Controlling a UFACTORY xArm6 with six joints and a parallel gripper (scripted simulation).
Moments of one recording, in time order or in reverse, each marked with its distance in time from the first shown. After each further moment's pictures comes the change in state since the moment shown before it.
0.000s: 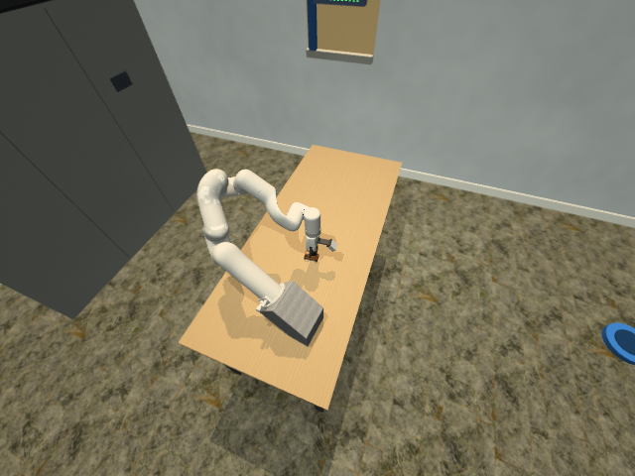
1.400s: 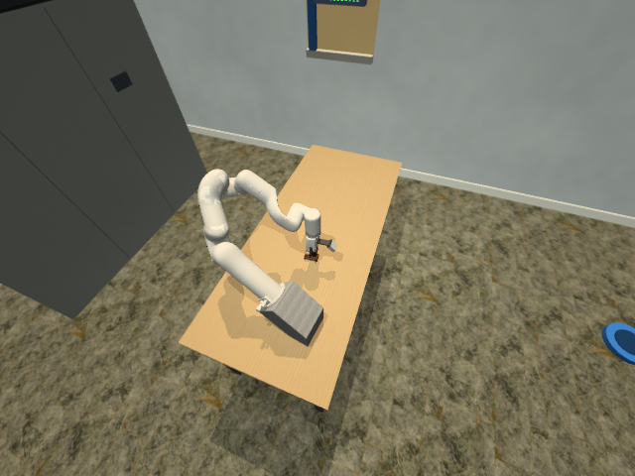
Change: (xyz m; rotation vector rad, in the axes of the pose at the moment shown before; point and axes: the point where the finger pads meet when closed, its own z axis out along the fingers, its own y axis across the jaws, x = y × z) arm 0.000 -0.001 0.005 0.000 0.000 0.000
